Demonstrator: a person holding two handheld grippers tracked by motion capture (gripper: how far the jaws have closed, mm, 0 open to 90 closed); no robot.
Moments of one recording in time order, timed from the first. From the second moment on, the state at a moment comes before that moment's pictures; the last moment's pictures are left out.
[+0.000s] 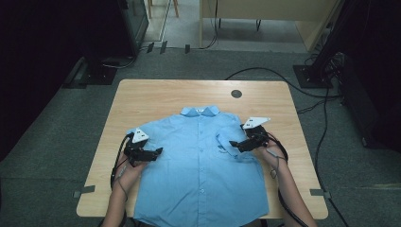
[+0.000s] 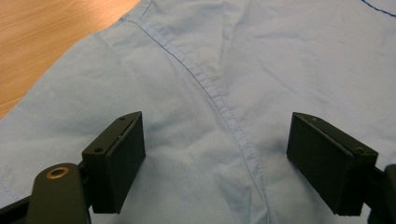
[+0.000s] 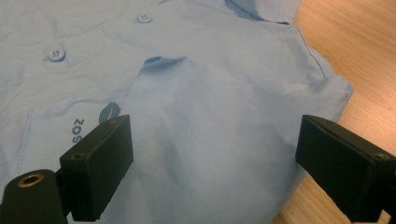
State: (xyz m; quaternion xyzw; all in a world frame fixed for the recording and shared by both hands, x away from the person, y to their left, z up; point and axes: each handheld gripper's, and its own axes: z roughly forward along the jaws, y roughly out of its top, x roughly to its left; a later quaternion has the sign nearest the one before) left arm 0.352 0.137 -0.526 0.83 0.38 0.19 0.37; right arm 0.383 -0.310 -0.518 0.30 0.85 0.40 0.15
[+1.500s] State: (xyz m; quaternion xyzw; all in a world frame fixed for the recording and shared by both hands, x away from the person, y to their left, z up) left arm 0.352 0.137 -0.526 0.83 0.38 0.19 0.37; right arm 0.386 -0.356 -0.525 0.33 0.84 0.40 0.16
